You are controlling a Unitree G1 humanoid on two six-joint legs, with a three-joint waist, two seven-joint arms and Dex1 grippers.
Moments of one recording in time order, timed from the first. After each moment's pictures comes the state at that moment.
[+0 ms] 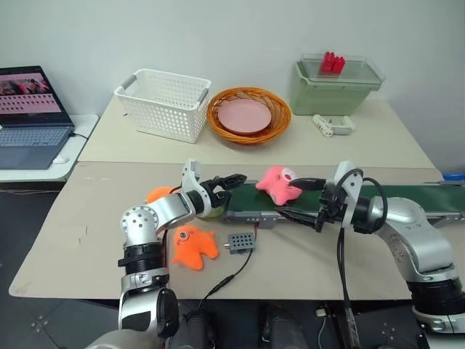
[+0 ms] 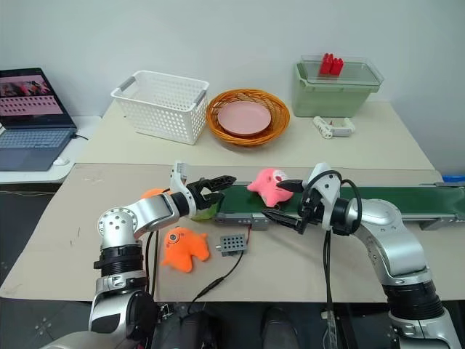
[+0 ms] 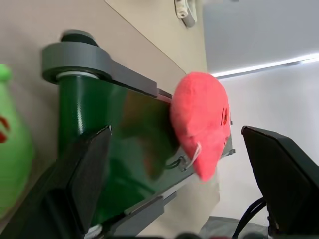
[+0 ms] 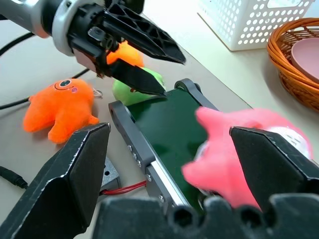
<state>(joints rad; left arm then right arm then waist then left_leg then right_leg) -0.61 0.04 0.40 0.11 -1.23 1.25 0.24 -0.31 -0.70 -0.02 -0.26 0.45 0.46 0.92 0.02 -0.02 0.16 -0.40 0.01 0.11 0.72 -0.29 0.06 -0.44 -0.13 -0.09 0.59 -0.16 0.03</state>
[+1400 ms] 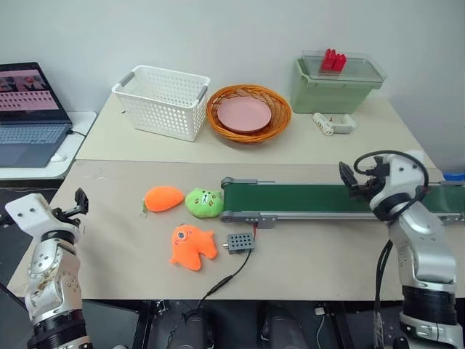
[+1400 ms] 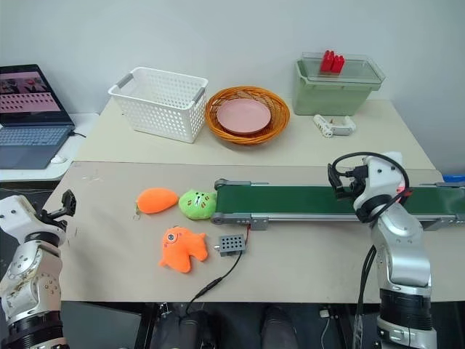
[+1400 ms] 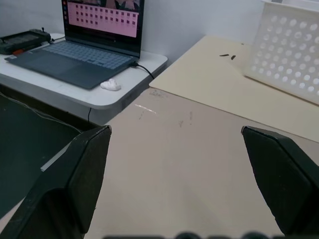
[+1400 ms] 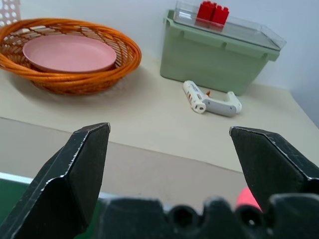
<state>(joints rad) -0.12 0.38 0.57 0.06 -0.42 0.21 -0.08 -0.24 -0.49 -0.30 -0.15 0.24 0.37 0.29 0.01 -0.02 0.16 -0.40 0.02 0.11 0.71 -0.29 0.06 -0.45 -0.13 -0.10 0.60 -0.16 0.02</state>
